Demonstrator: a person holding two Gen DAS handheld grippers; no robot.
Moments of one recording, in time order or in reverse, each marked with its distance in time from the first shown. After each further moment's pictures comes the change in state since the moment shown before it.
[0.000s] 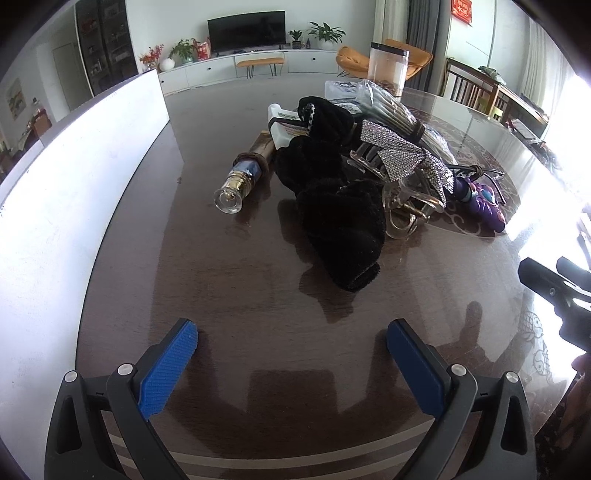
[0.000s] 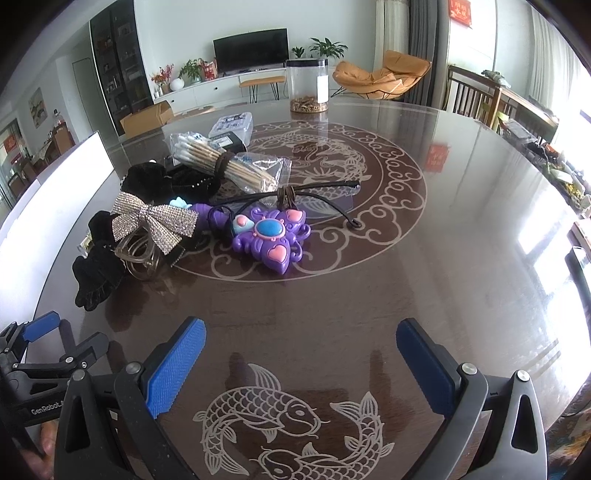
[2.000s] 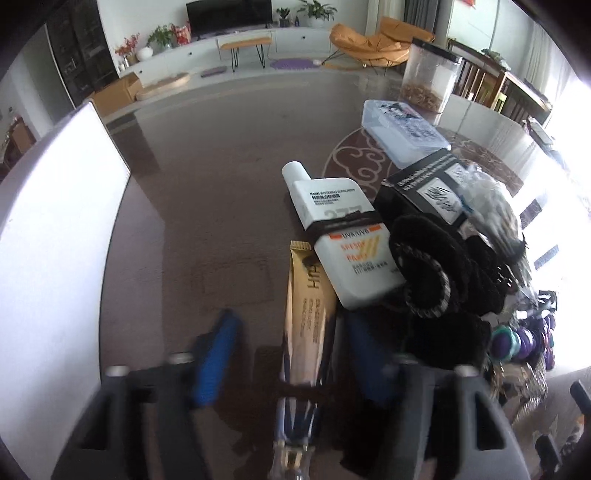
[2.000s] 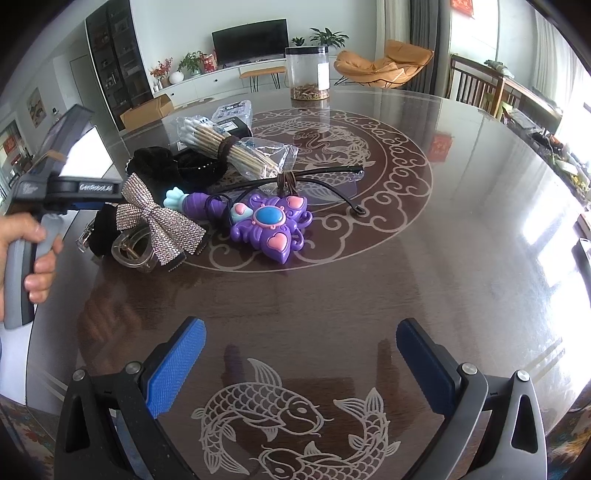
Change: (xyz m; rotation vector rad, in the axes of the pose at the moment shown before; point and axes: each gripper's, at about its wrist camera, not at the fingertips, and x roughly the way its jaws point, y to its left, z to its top) left arm 0.076 0.036 0.143 0.057 0.097 -0.033; right arm 0.006 0.001 -0.002 0.015 0.038 0.017
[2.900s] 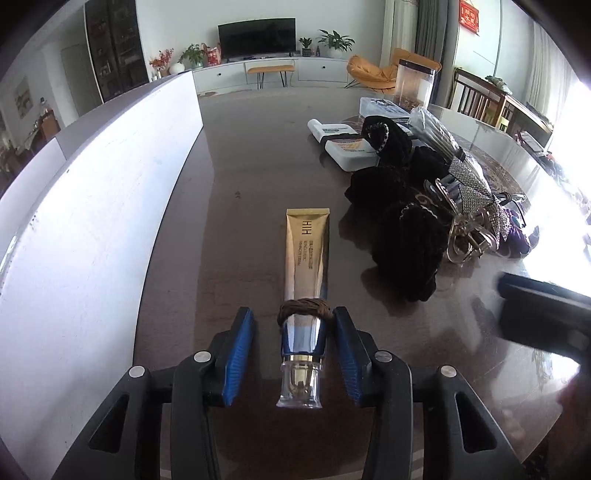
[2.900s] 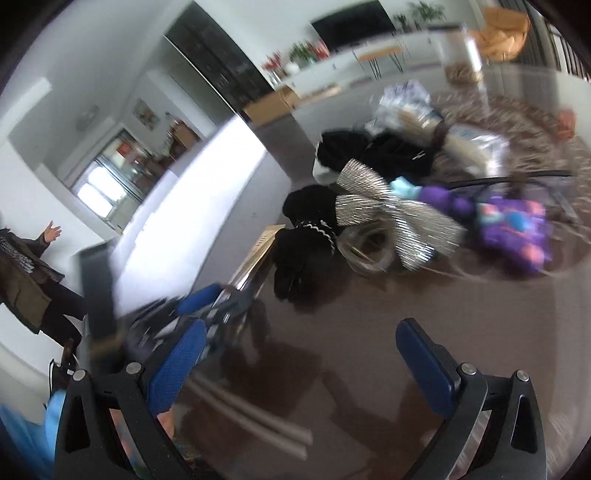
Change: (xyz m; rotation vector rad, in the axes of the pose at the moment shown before) left arm -0.061 0.002 -0.135 -0.075 -0.125 0.048; right arm 0.014 0.084 0.018 -0.034 0.094 0.605
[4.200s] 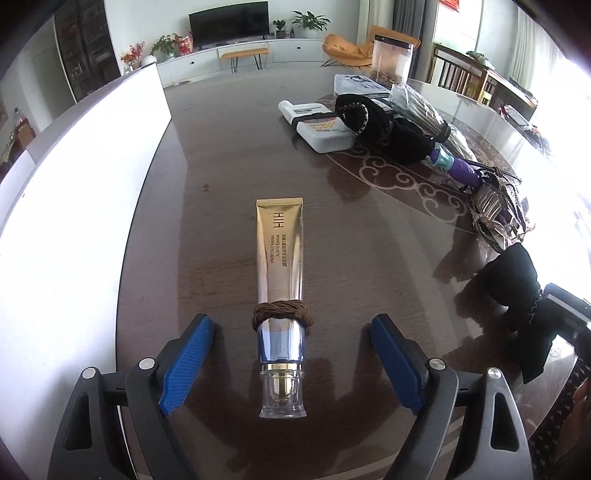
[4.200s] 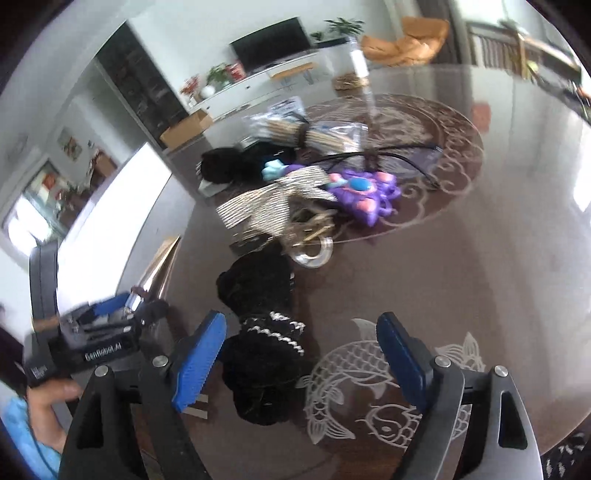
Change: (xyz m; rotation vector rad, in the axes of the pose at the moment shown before) left arm 0.010 -0.014 0.006 0.076 0.076 -0.053; right arm -0.065 -0.032 -0.038 0.102 -0.103 -0.344
